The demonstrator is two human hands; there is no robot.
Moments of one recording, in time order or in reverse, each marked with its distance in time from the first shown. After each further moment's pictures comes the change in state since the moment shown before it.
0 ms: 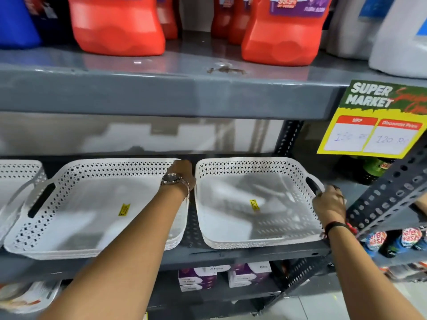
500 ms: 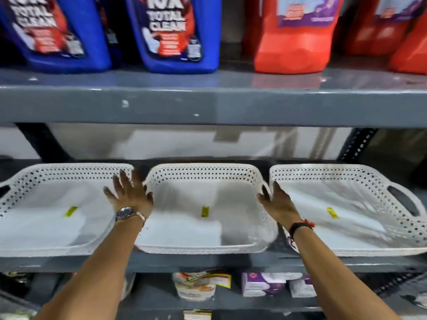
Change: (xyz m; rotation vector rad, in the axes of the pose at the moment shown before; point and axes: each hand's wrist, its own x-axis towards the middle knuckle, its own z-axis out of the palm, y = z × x) left_hand -0.021 -0.276 -0.066 0.219 0.268 -0.329; right_hand -0.170 -0.194 0.114 0.126 -0.523 -0.330
